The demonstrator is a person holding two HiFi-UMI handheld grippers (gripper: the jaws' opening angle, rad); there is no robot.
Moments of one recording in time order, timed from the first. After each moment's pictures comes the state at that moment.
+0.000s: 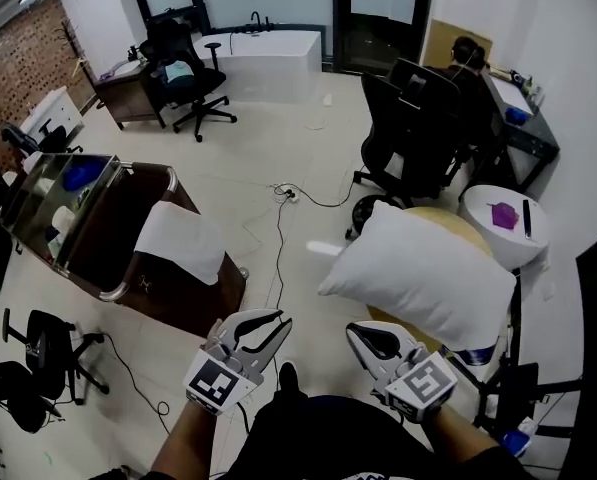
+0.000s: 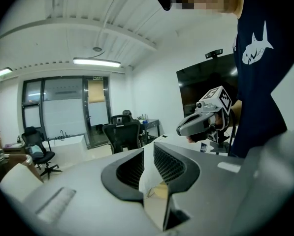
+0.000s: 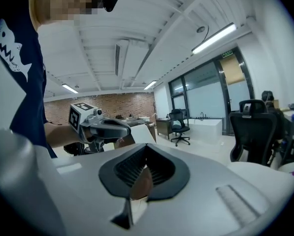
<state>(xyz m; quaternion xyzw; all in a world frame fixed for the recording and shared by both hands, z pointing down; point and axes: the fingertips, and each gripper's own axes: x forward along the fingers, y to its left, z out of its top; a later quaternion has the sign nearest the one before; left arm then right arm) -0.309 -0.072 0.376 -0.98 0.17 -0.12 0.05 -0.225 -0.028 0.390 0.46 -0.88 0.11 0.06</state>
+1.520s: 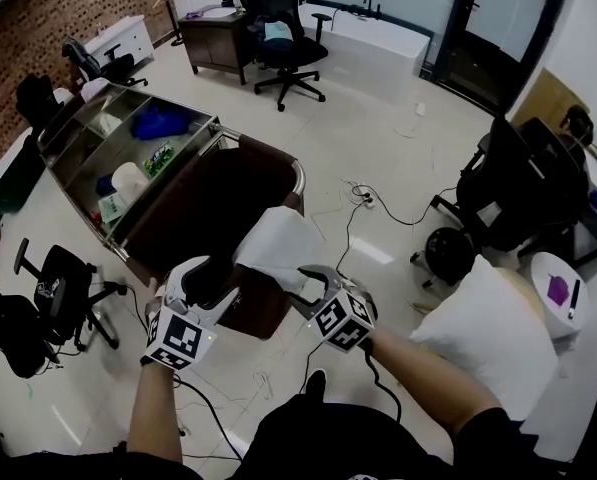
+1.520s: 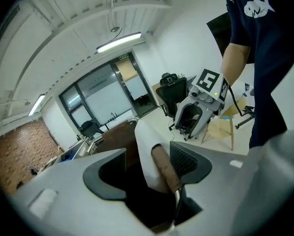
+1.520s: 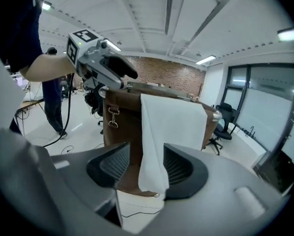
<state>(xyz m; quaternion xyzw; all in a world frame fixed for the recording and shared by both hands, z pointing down) -0.662 -0.302 0.429 -0.85 0.39 -0.34 0.12 -0.559 -0.306 0.527 0.23 -0.92 -0.02 0.31</state>
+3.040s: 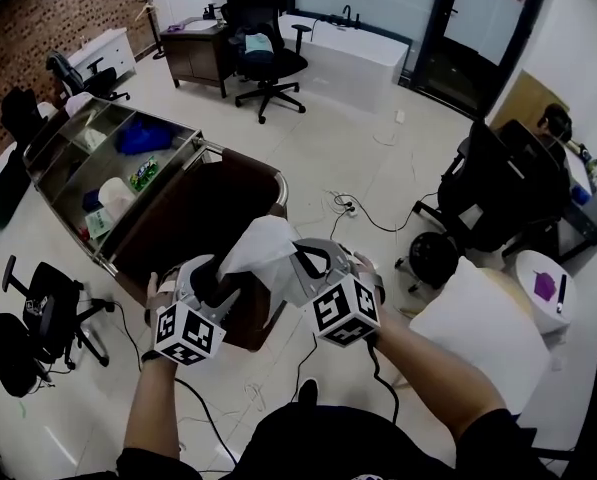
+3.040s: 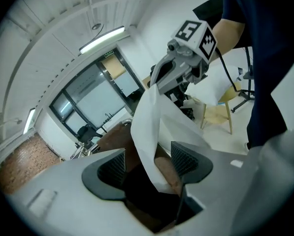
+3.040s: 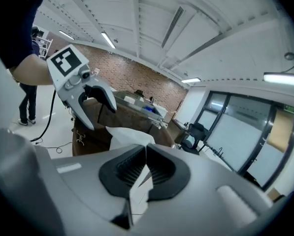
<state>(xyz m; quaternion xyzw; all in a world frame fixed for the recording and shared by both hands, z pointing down) -0.634 -0.326 0.440 -0.83 0.34 -0.41 0.17 -0.529 -0.357 0.406 0.35 -0.88 -0.14 0.28</state>
